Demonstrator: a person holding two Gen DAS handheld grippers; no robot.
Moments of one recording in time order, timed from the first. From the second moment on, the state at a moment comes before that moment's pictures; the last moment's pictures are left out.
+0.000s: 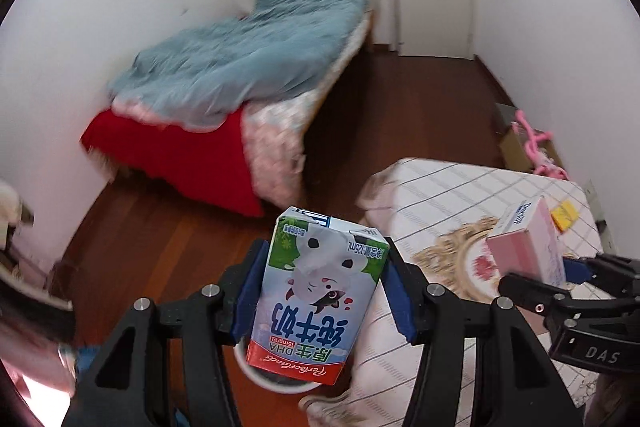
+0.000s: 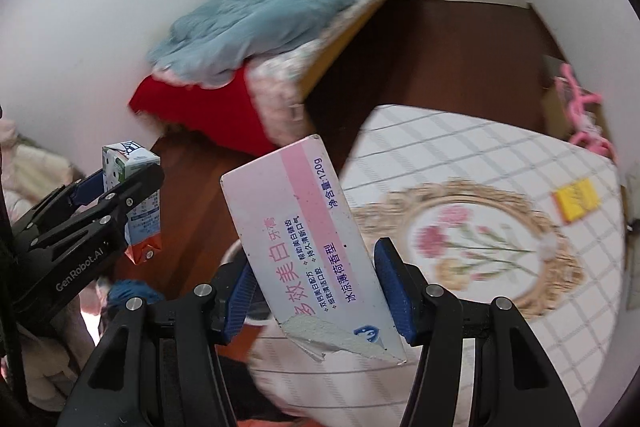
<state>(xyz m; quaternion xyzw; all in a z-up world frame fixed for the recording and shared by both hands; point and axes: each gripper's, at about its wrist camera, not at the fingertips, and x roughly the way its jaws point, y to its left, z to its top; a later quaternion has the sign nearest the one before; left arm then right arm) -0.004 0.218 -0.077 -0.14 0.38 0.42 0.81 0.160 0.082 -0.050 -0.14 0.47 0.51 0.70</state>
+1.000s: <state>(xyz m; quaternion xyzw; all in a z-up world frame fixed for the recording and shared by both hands) -0.116 0.375 -0.308 -0.41 0.45 0.41 0.67 0.058 0.319 -0.361 -0.28 0.65 0.43 0.56</state>
